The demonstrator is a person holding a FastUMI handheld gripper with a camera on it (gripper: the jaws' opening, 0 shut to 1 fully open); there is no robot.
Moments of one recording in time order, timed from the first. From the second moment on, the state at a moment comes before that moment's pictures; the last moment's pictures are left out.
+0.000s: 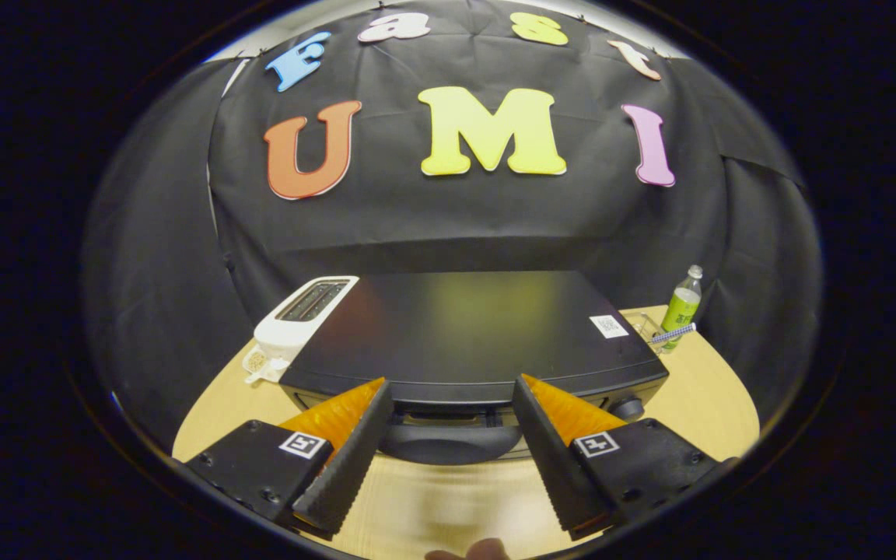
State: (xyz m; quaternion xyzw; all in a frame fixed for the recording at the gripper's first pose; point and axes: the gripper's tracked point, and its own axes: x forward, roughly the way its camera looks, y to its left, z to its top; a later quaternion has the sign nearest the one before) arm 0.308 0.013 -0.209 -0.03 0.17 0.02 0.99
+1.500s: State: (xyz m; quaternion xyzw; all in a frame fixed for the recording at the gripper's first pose) arm 0.179 -0.003 -0.348 -0.05 0.31 0.02 0.95
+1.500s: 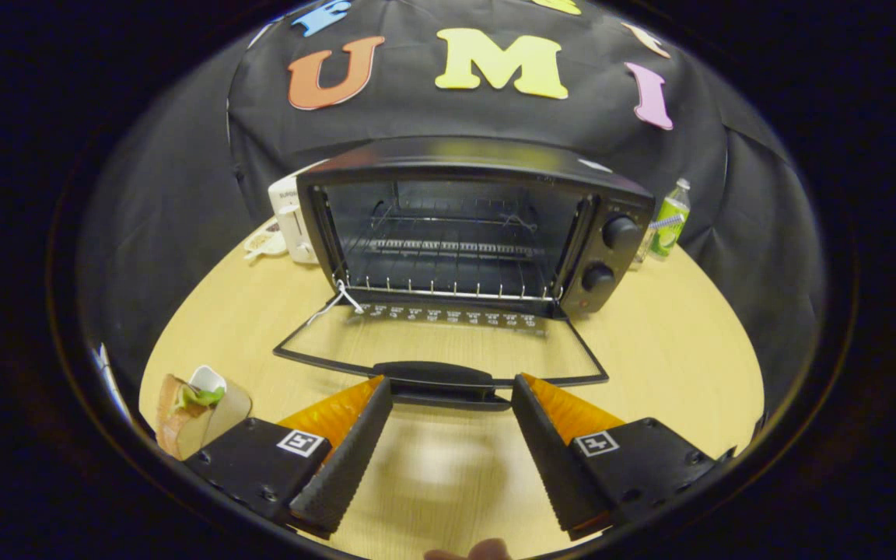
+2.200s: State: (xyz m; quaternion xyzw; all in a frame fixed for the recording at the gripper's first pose) arm 0.078 0.103 -0.238 0.10 0.41 0.24 0.87
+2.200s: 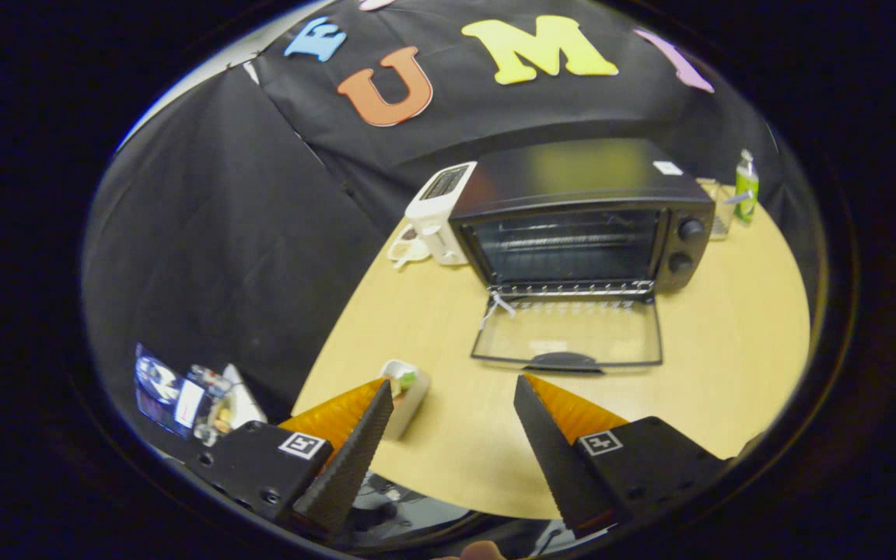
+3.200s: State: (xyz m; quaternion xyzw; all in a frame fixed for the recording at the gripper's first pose) arm 0.070 0.205 -0.360 0.19 0.60 0.21 0.75
